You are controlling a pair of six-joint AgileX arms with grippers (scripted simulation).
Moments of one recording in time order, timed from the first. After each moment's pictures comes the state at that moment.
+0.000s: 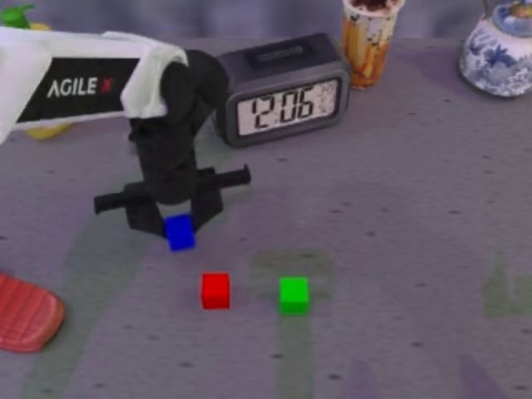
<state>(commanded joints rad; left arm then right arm) -0.44 2.16 1.51 -0.91 -0.01 -0.66 0.01 0.00 0.00 0.00 0.00 0.00</state>
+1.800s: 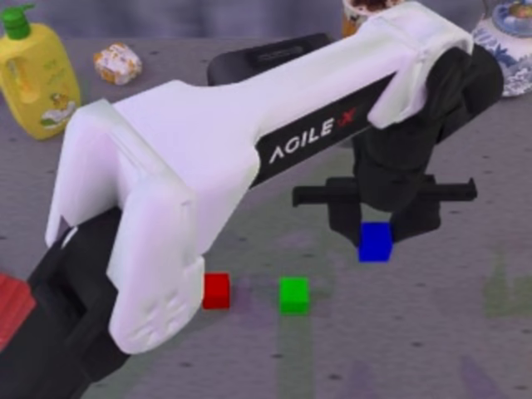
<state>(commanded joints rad) -0.92 2.49 2.36 -1.44 -0.01 -0.91 0.01 0.00 0.00 0.00 0.00 0.00</state>
